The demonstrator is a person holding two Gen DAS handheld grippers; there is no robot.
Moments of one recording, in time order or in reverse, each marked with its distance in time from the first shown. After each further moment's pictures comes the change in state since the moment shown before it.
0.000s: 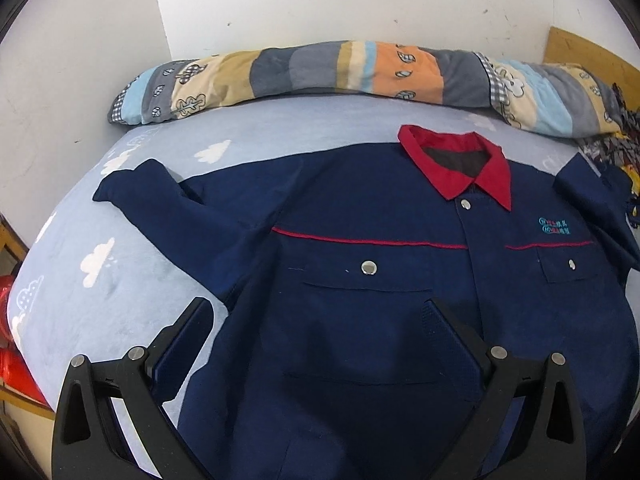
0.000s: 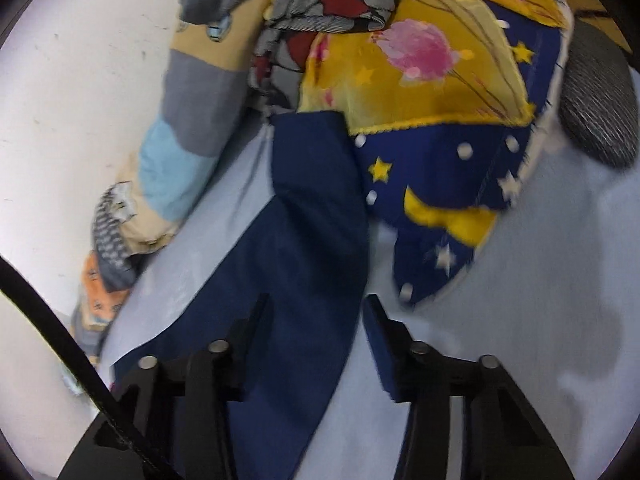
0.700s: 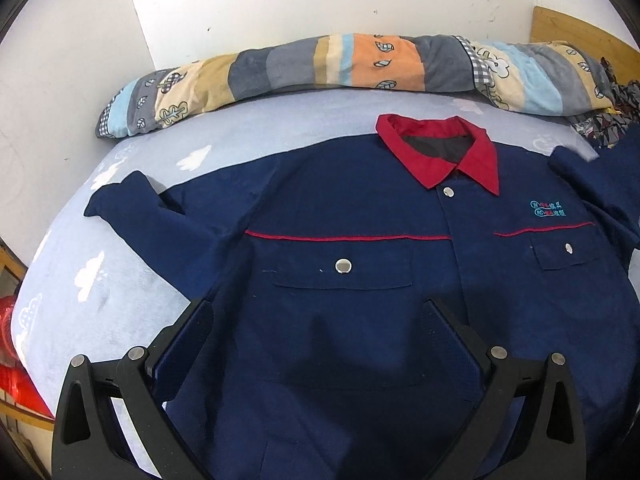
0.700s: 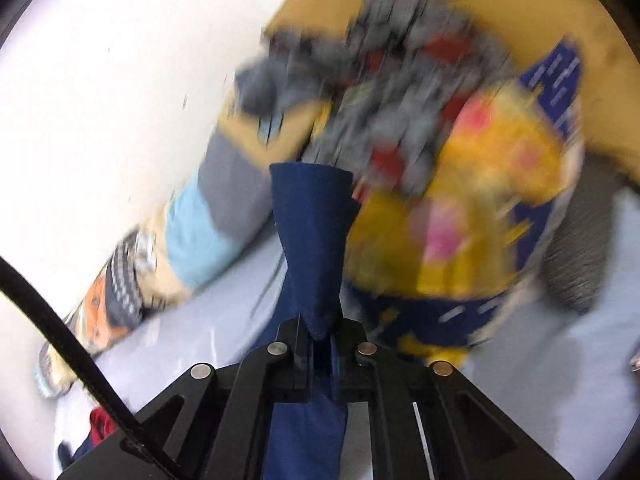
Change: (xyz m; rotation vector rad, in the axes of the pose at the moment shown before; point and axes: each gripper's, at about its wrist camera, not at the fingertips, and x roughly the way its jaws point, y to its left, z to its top) left arm 0.002 -0.024 0.003 0.068 -0.004 0.002; right arm -0.079 0.015 0.028 -0.150 -0.336 -0.018
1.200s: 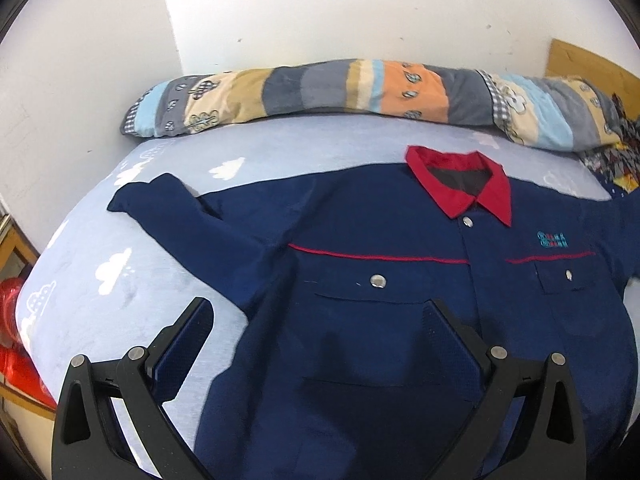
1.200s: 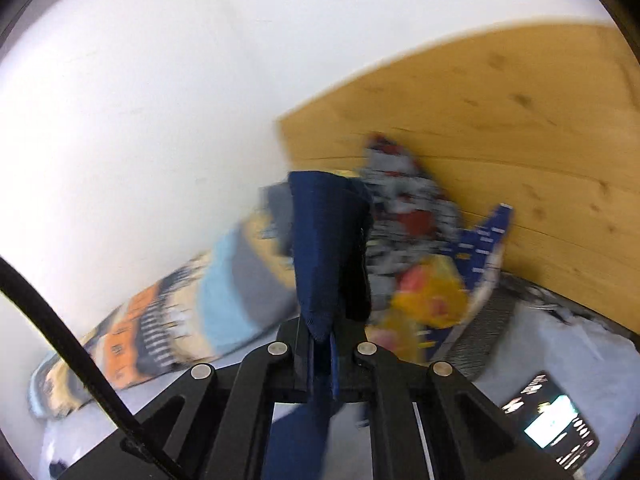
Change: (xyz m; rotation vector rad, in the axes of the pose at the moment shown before) left arm -0.030 0.039 -0.002 -0.094 -0.068 0.025; right arm -0.160 0.068 0.054 -0.084 -0.202 -0.005
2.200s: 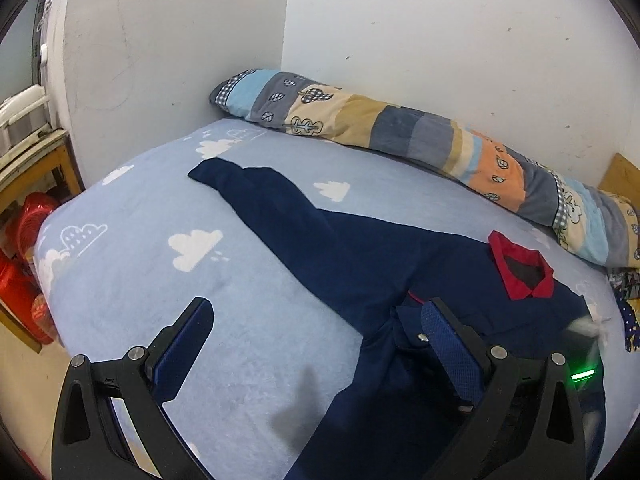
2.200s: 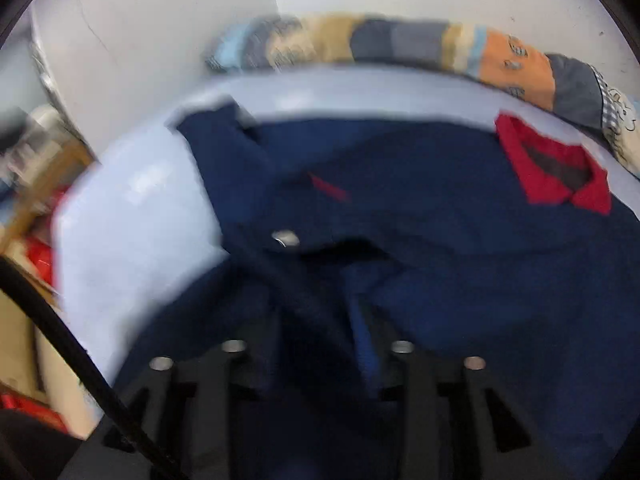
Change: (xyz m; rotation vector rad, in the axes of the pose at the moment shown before) left arm -0.041 0.141 0.000 -0.328 -0.083 0.072; right arm -0.053 0.438 -0.487 -0.705 0.651 0.672
